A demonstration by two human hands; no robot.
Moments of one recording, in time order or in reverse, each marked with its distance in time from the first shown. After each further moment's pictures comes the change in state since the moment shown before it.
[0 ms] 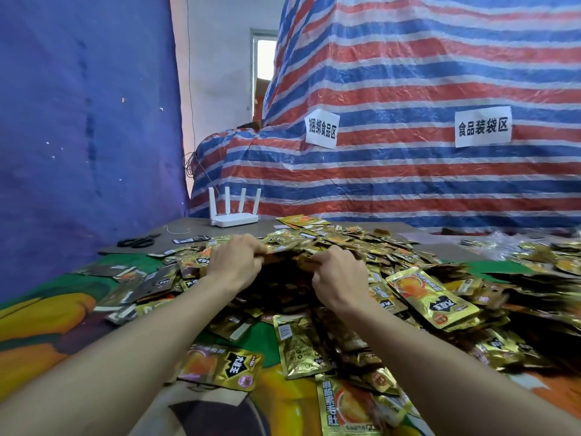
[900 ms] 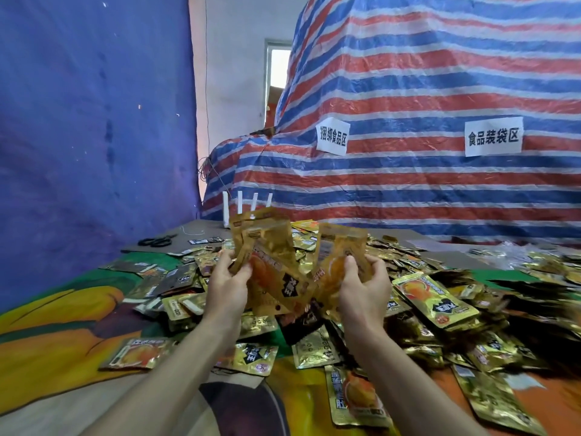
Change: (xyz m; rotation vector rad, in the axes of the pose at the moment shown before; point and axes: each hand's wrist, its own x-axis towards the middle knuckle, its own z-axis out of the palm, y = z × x) left_hand -0.075 -0.005 -0.004 -1.321 0.222 -0.377; right_hand -0.052 -0.025 -0.023 1.267 0.381 0.439
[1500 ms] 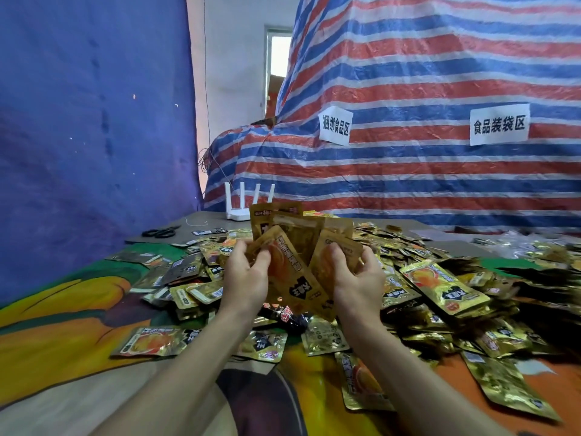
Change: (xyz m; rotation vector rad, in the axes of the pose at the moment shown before) left_hand -0.011 0.005 0.006 0.128 -0.045 0.077; right_hand -0.014 0.012 0.011 0.028 -0.123 -0.075
